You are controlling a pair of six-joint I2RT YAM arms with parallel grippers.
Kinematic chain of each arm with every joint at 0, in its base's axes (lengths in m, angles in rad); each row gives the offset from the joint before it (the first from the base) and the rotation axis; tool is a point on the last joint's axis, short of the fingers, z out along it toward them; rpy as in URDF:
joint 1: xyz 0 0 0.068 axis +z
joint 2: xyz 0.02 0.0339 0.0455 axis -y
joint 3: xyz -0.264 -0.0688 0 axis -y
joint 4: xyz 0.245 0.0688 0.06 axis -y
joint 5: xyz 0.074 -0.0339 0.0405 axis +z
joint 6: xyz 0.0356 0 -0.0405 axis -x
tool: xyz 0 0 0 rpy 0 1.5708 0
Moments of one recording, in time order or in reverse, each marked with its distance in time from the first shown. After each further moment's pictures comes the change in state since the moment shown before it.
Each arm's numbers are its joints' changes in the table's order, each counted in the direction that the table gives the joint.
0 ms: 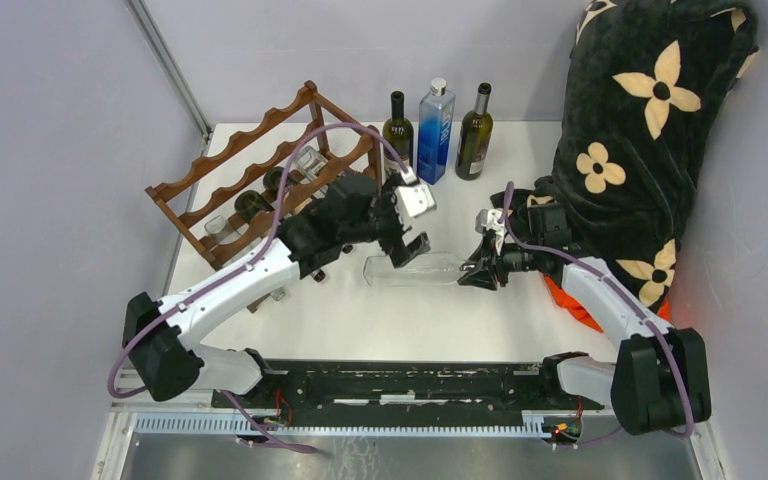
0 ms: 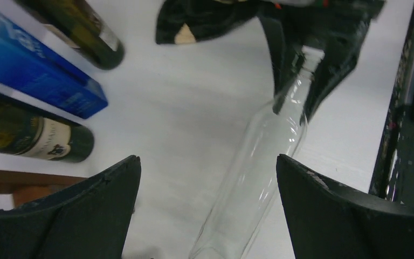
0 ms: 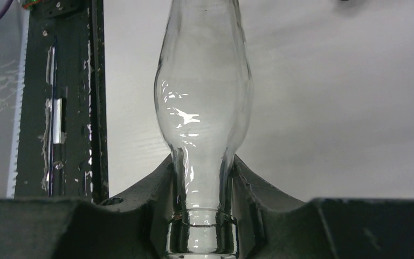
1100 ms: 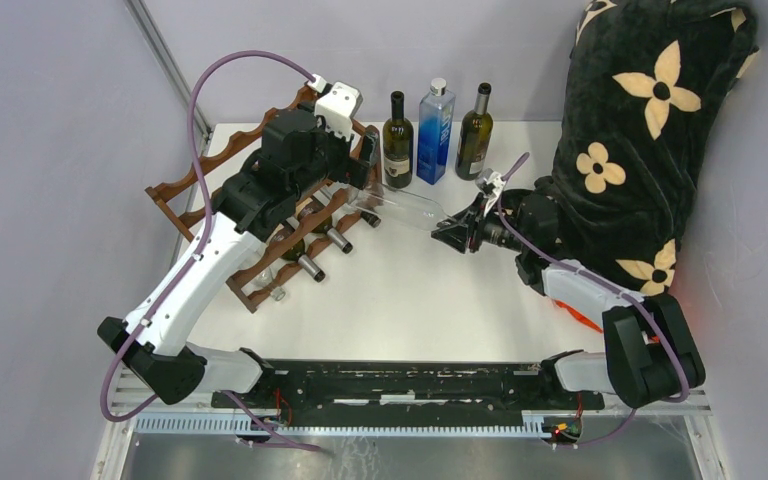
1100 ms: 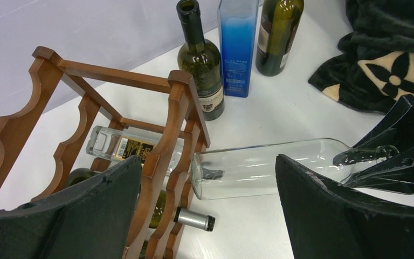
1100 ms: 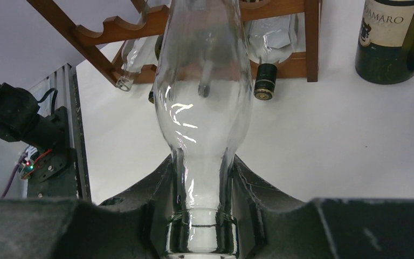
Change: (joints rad) left arm 0.212 0.005 0.439 -0.287 0.444 0.315; right arm 0.116 -0.091 -0.142 1.077 -0.257 -0.980
